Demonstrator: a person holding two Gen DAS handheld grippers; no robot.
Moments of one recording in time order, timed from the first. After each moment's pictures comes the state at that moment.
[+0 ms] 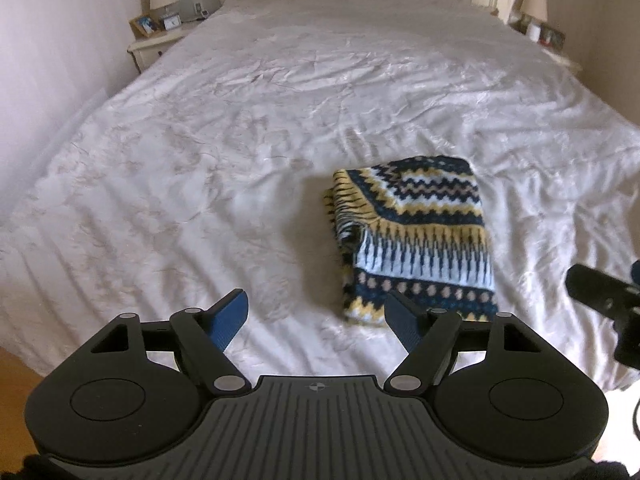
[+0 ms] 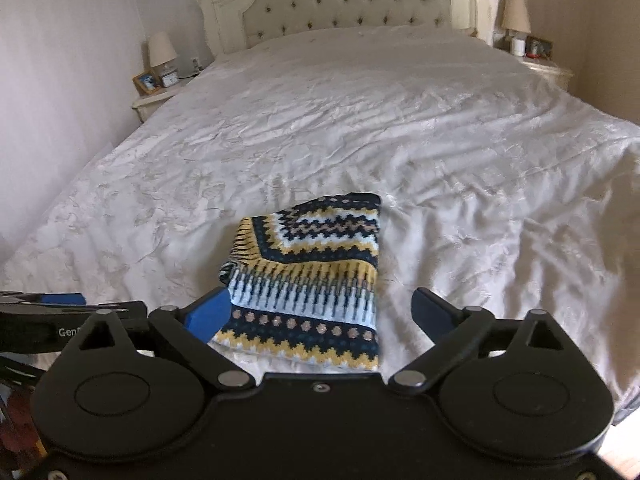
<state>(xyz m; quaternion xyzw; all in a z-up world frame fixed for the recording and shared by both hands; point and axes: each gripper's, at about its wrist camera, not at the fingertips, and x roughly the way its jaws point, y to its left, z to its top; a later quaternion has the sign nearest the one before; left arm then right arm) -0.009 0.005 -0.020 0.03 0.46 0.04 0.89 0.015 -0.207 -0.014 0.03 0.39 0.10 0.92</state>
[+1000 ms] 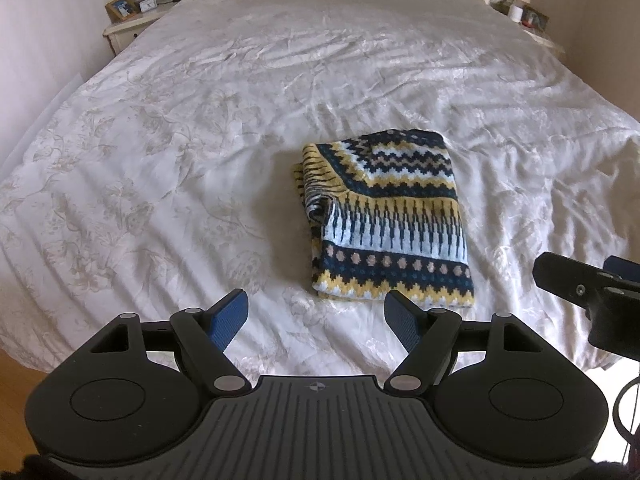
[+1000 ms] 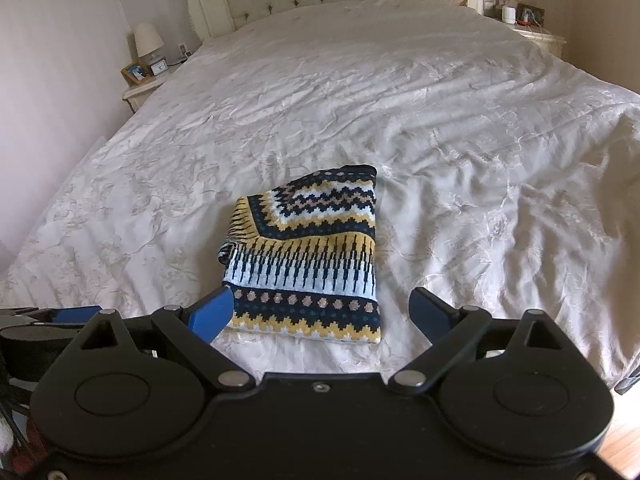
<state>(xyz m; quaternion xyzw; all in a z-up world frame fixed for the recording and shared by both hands) -0.012 -0.004 -0.028 0.01 0.49 0.00 0.87 0.016 -0.210 -0.018 0.06 0.43 0.09 0.90</state>
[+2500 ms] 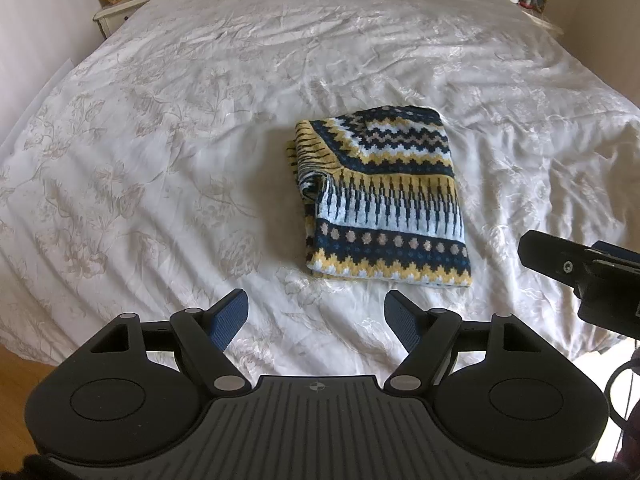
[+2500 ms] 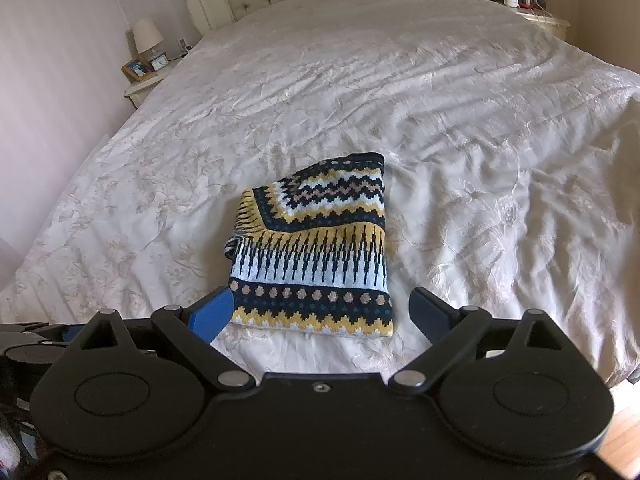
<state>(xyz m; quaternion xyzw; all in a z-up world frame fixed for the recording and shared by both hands) -0.009 -0.008 -0.033 0.02 0.52 -0.01 0.85 0.023 -0.204 -0.024 0.08 0.45 0.09 0.89</state>
